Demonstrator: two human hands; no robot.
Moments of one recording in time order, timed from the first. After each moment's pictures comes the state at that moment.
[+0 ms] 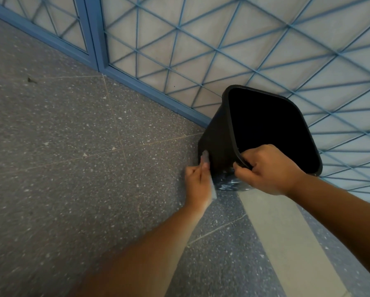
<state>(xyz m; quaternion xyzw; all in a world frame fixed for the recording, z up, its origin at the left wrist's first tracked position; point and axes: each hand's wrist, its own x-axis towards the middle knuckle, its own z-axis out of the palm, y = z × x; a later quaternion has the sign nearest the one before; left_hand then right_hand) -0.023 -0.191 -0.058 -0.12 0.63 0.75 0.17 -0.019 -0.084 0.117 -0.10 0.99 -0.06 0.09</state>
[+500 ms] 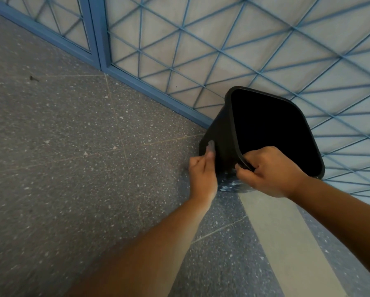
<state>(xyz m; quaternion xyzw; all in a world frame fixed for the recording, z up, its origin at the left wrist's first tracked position) -0.041 -0.186 -0.040 -0.12 0.59 0.78 0.17 -0.020 -0.085 0.116 -0.11 0.99 -0.07 0.10</state>
